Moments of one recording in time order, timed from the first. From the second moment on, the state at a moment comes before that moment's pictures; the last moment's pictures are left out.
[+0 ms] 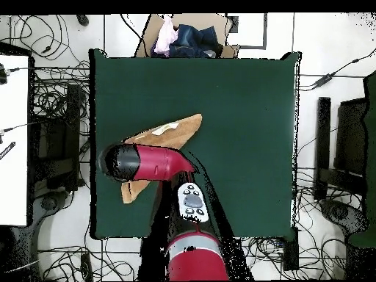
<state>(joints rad) -0.06 -0.66 0.13 1.81 0.14 0.47 1.81</state>
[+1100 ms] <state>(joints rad) -0.08 -0.78 0.14 1.94 0.18 0.55 1.81</state>
